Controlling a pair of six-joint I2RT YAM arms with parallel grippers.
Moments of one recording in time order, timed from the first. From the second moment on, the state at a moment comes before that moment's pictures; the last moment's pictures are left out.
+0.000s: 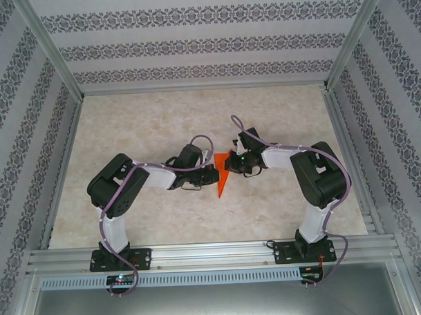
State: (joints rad) left arm -0.63 1.91 0.87 0.25 0.48 -0.79; right arm 0.42 1.82 0.92 -0.16 -0.46 0.65
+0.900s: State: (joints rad) left arm -0.68 1.76 0.86 0.18 0.54 -0.79; right arm 0.42 1.81 0.89 -0.11 -0.46 0.63
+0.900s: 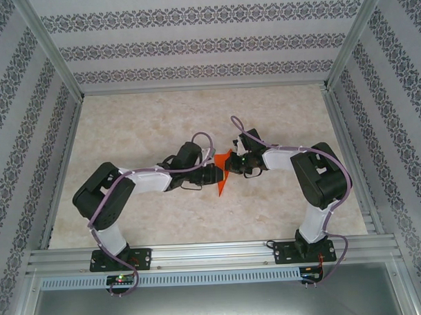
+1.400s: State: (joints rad) left arm -0.72 1.84 0.86 0.19 0.55 -0.79; right arm 0.42 1.81 0.89 -0.11 -0.46 0.63
